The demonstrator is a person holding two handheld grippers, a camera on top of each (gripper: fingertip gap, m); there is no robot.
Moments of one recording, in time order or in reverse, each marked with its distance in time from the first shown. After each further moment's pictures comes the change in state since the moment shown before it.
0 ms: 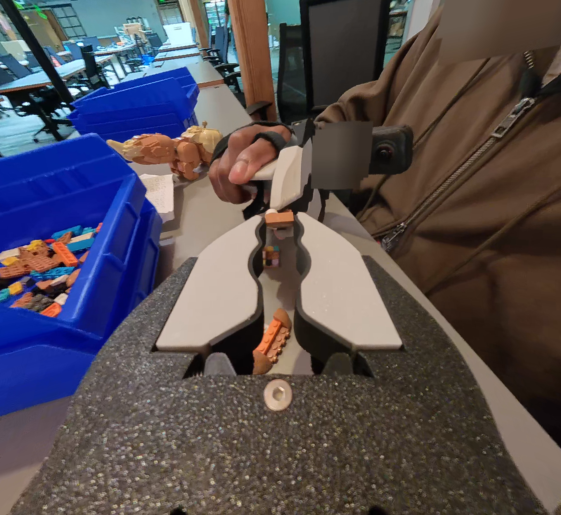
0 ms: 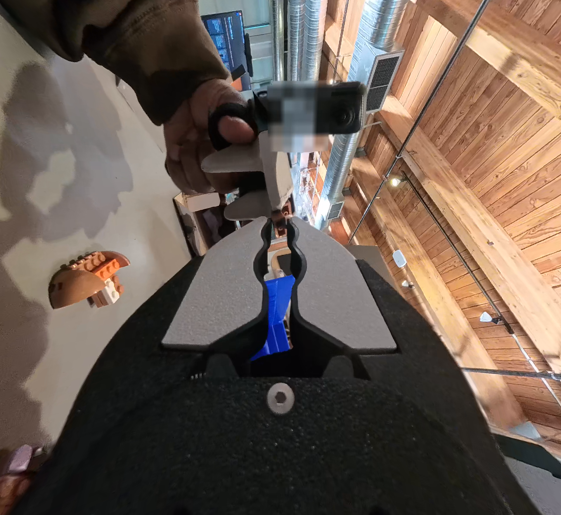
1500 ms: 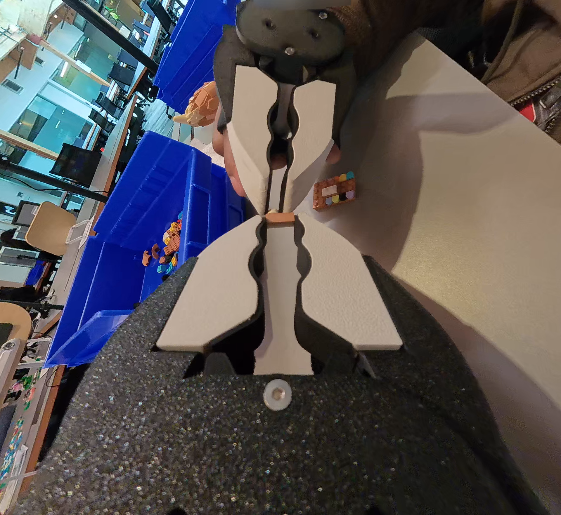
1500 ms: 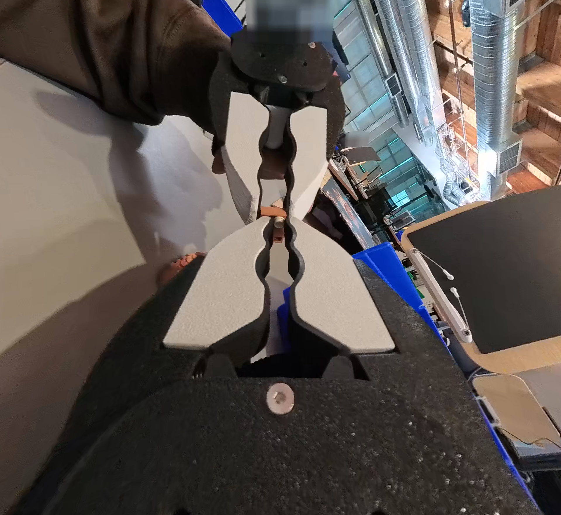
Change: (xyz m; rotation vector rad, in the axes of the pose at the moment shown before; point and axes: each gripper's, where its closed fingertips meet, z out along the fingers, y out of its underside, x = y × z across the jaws) left arm -0.020 0.029 0.010 -0.403 -0.289 0.531; right arm -0.015 0.025 -0.008 0.006 -0.343 0.551
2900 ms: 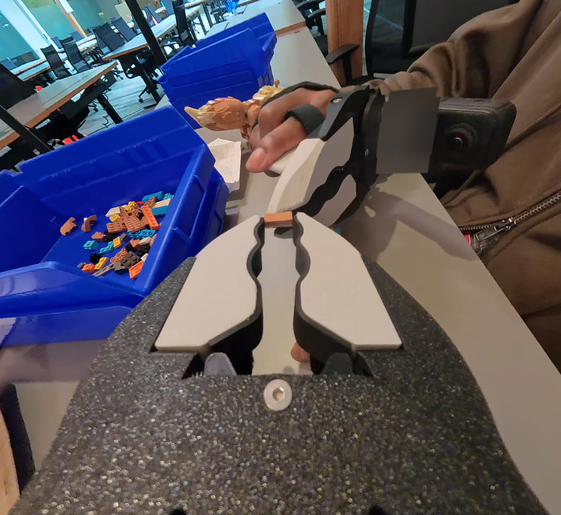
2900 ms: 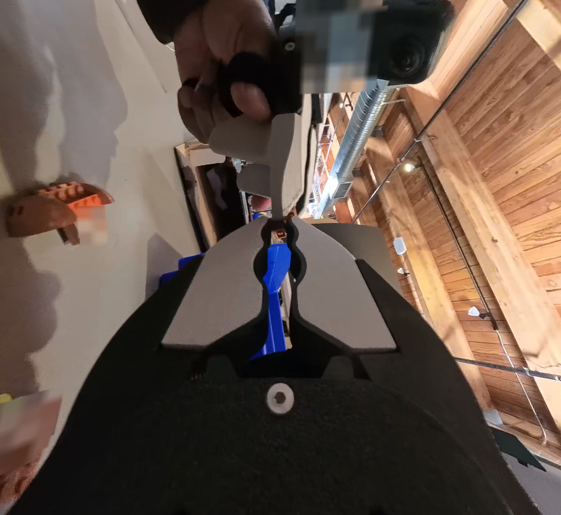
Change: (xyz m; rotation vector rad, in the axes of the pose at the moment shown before) left arm -0.024 -0.006 -0.002 0.178 0.040 -0.489; right arm 0.021 0.006 0.008 -0.146 0.304 -0.618
